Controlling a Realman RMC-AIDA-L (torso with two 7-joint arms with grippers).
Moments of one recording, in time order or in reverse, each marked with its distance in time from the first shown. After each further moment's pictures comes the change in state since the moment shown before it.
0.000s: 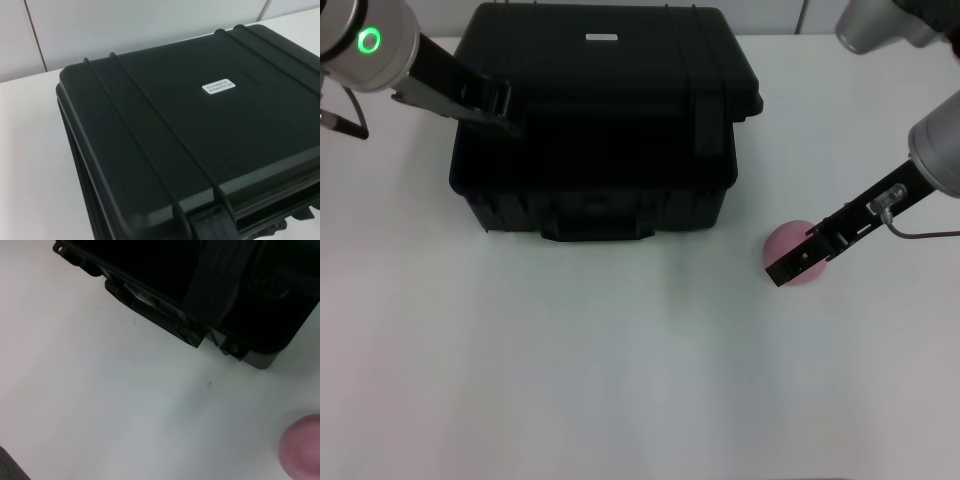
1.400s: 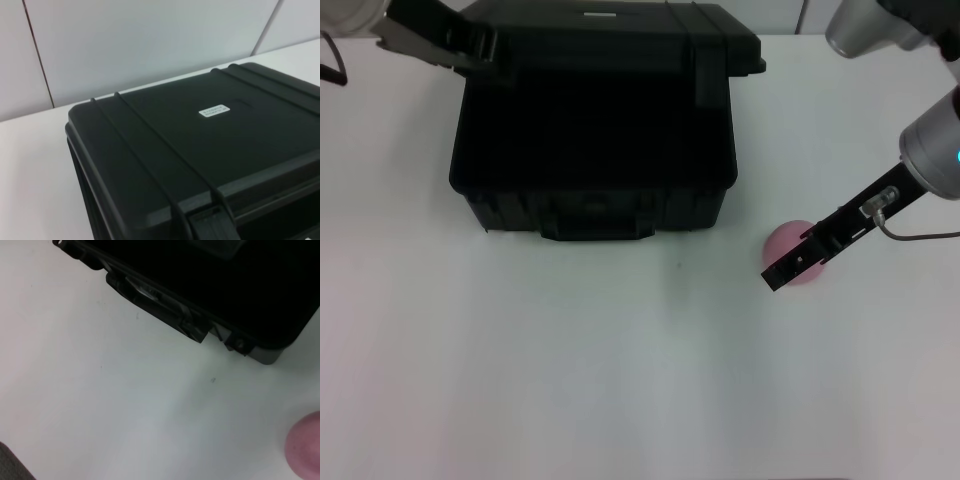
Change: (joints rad) left arm -0.060 0.002 -0.118 0.014 0.000 -0.032 0.062; right arm 0.025 0.000 0.000 0.052 0.000 -0.008 0.000
